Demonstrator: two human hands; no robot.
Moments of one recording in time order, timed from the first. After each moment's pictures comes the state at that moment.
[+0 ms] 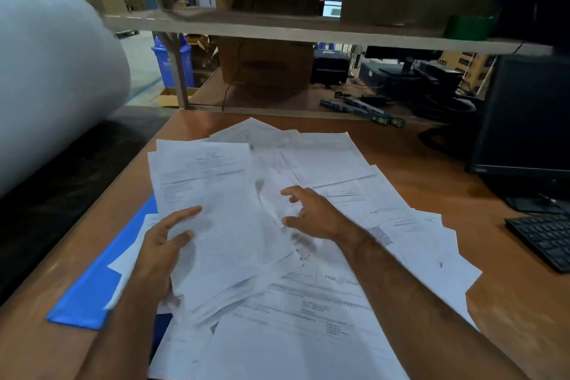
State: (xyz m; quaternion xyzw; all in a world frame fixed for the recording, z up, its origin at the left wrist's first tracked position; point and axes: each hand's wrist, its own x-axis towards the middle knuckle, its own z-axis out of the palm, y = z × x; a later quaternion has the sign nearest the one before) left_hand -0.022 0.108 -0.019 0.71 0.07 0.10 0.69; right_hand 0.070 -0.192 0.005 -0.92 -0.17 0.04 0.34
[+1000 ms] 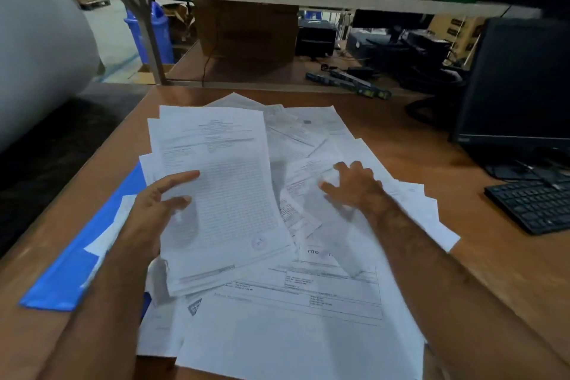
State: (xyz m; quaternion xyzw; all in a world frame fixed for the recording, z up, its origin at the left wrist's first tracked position) left_hand 0.000 0.092 0.004 0.71 0.01 0.06 0.70; right_hand 0.052 -0.272 0.028 -0.99 0.07 0.06 0.10
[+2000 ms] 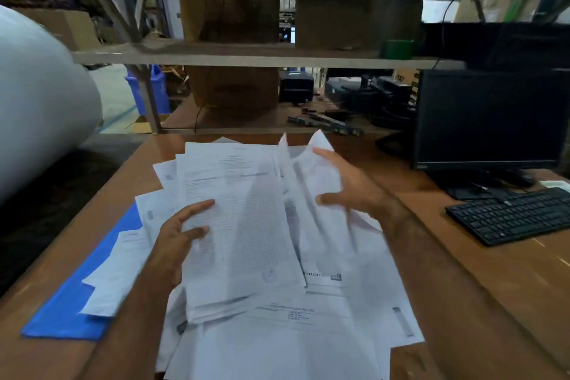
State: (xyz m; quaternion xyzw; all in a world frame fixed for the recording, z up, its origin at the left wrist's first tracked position) left_hand -0.022 0.039 0.018 0.69 -0.04 0.06 0.72; right_hand -0.001 -0.316 0.109 -0.89 -0.13 -0.03 0.43
